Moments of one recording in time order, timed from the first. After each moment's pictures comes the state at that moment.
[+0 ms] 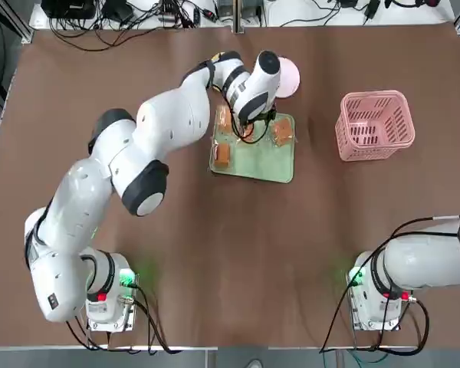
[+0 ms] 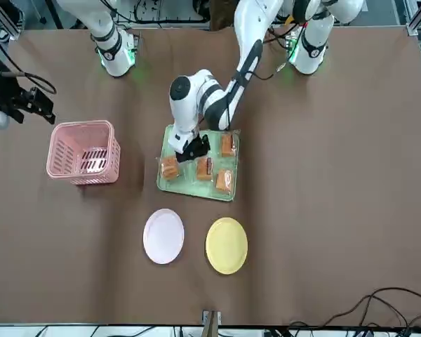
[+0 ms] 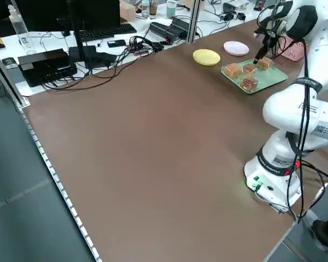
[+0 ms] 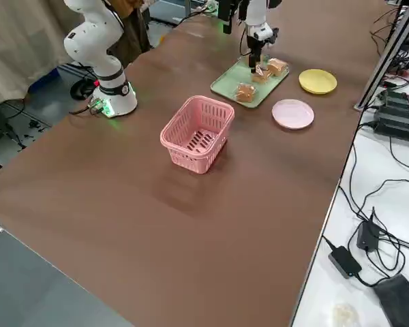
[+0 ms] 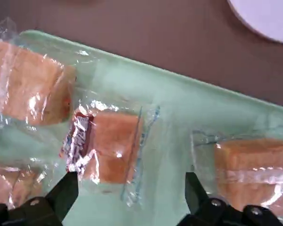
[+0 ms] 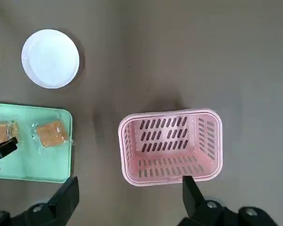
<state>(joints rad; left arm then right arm) -1.01 0.87 0.12 -1.25 0.03 2.14 -1.08 0.05 0.00 0.04 -1.50 -0.02 1.49 0.11</state>
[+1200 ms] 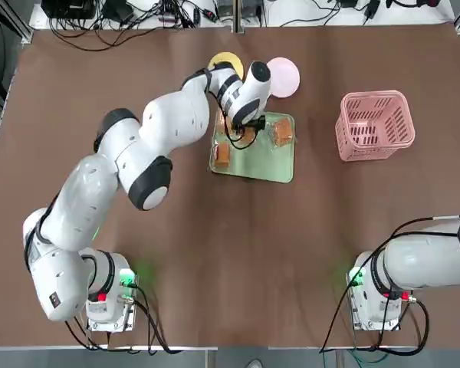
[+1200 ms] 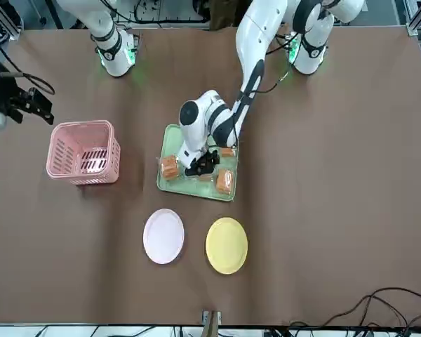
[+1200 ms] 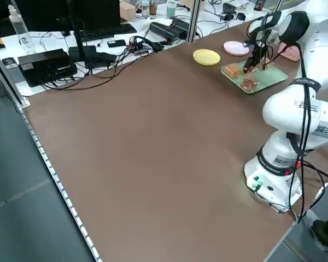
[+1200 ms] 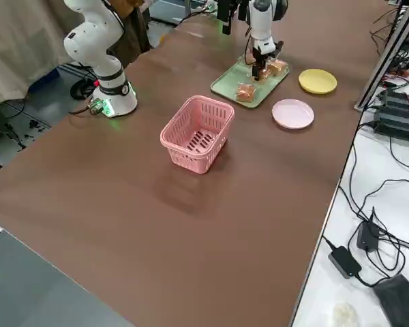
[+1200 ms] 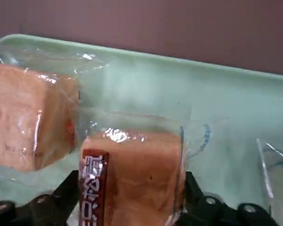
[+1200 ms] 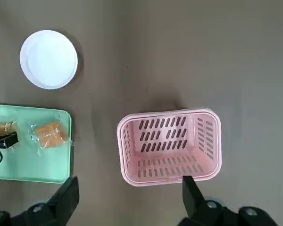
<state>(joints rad) -0.98 0.94 0.11 -1.26 0.03 2.17 -0.97 0.05 0.00 0.03 -1.50 -0.02 1.49 0.11</state>
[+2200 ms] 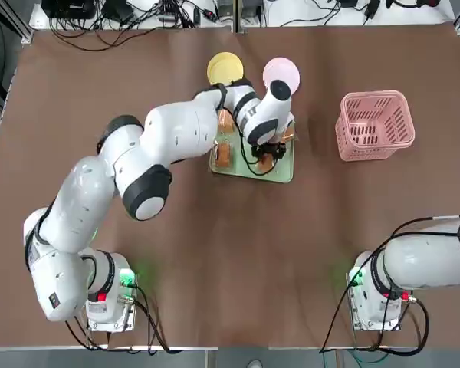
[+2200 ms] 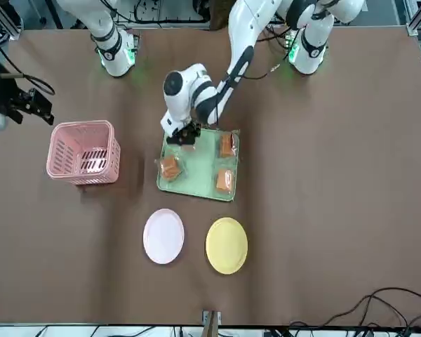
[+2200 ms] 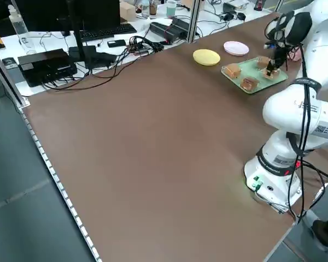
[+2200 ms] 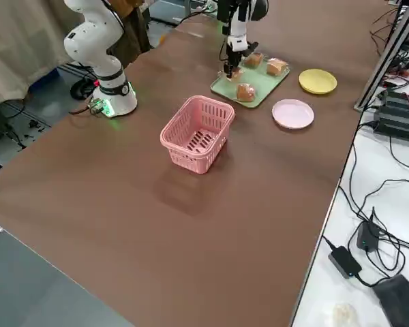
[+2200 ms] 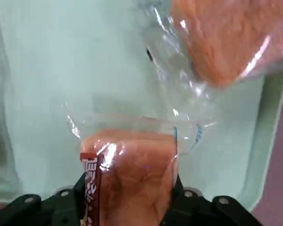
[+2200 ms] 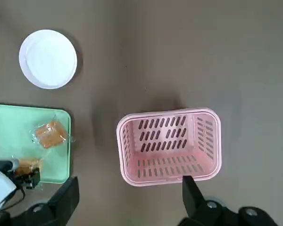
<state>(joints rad) -1.00 0.91 -0.09 -1.25 0.03 2.11 -0.99 0.04 0.00 0.03 -1.50 -0.02 1.49 0.11</state>
